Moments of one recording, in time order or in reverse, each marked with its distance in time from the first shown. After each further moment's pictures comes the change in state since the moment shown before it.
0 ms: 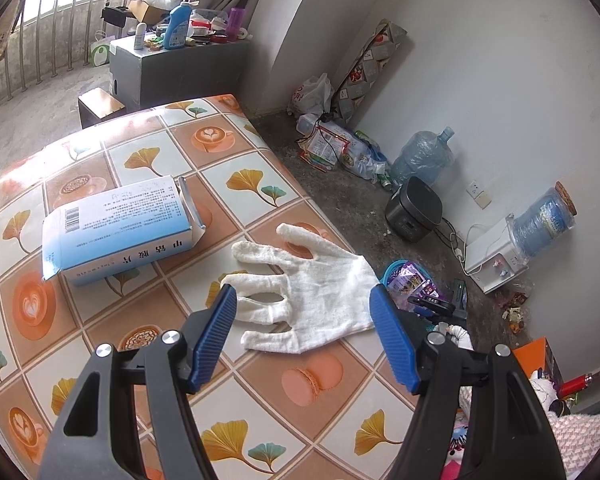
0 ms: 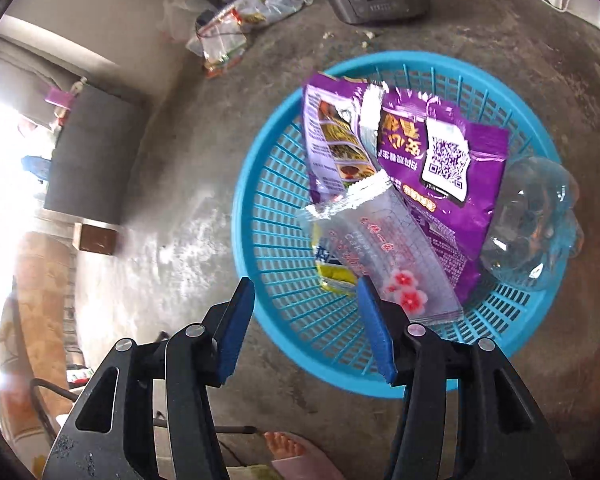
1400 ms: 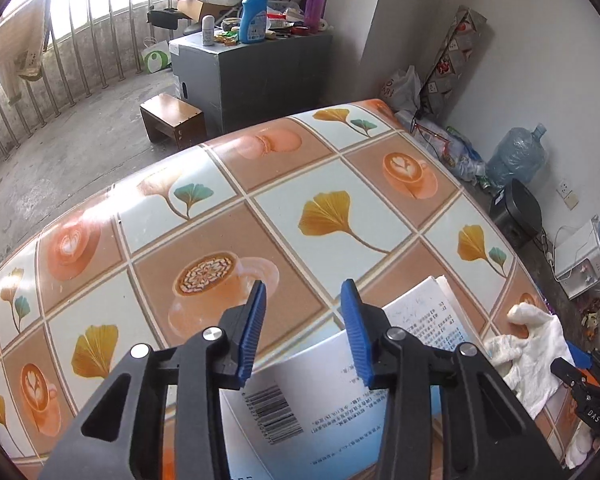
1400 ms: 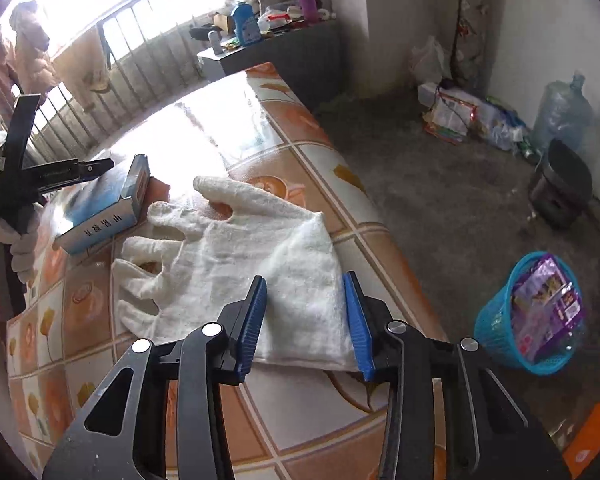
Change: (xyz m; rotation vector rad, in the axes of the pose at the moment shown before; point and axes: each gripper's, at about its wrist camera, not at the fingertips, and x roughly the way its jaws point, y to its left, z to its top) left arm 0.077 0.158 0.075 0.037 0.050 0.291; right arm -0.084 0.321 -0.162 -0.811 -0.100 -0.038
